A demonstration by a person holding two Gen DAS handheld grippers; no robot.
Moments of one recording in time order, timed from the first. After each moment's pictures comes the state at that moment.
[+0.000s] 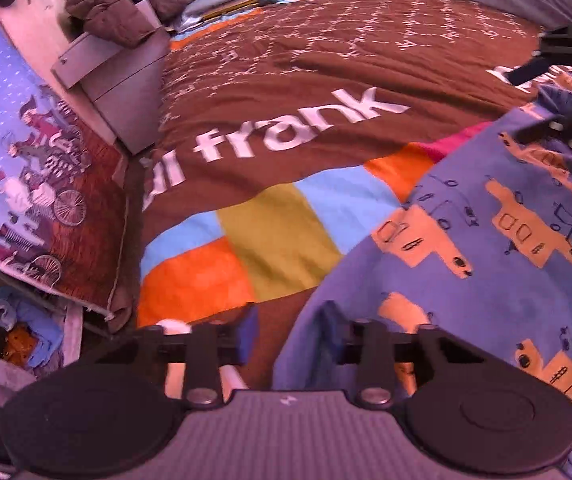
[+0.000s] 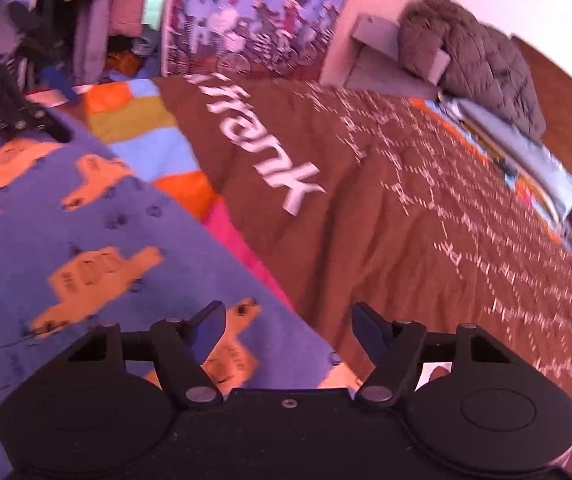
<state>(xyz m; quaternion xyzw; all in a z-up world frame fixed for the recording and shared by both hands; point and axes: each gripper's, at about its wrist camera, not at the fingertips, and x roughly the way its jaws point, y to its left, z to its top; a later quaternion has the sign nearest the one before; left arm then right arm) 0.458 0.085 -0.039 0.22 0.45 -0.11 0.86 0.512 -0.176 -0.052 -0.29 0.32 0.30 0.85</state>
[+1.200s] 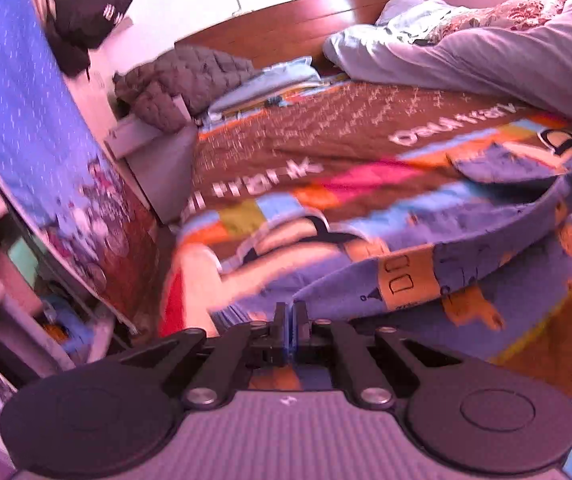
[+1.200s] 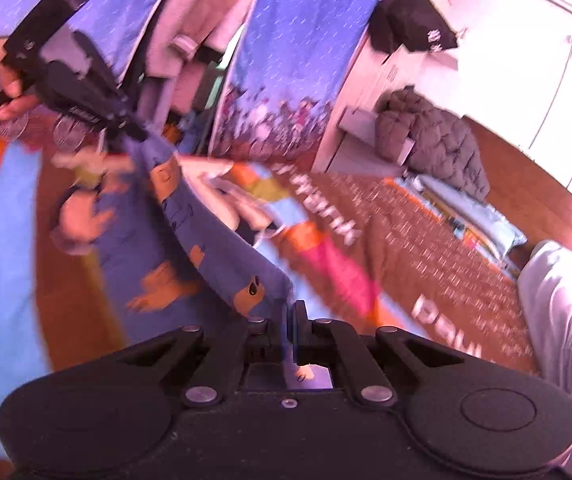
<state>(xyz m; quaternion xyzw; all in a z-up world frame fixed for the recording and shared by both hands) 0.175 0.081 0.017 0.20 0.31 -0.11 0.92 0.134 -0.208 0.026 -0.29 0.20 0.28 0.90</state>
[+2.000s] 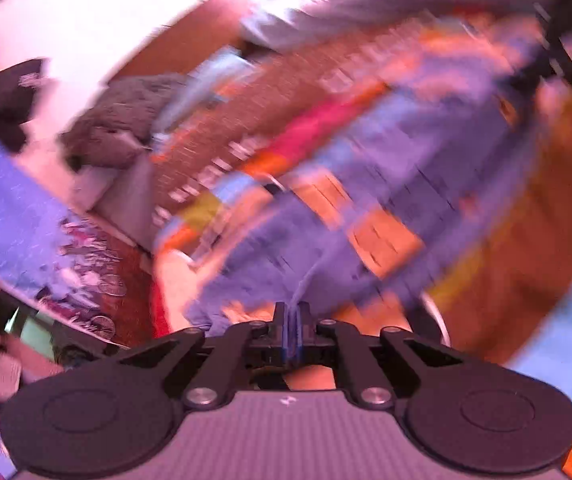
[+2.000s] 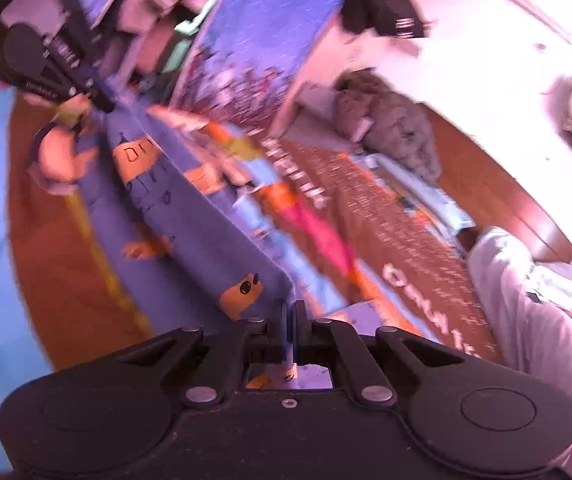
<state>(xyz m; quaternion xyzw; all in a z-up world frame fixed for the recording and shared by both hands) 0.153 0.055 -0.025 0.39 0.31 -0.16 0.85 0.111 -0.176 -0.030 -0.34 0.20 0.19 0.90</state>
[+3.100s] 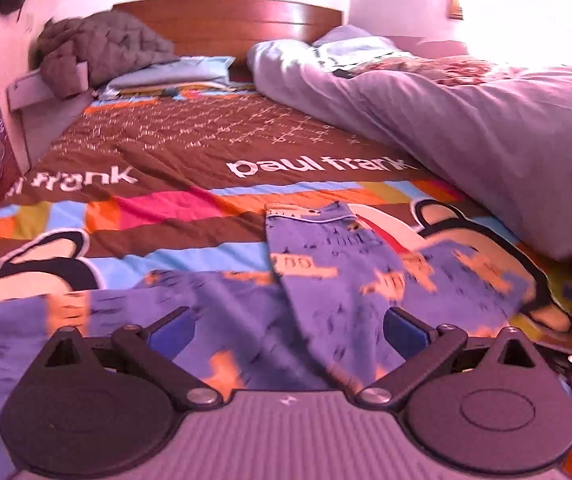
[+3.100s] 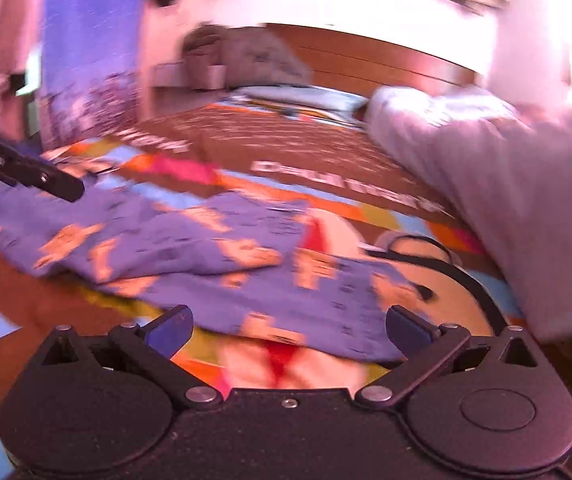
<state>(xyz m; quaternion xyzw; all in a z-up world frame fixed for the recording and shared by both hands) 0.203 -0.107 0.009 0.03 0.34 -0.23 0.91 0.067 -0.353 -0.018 -0.07 0.28 0.01 0.96</state>
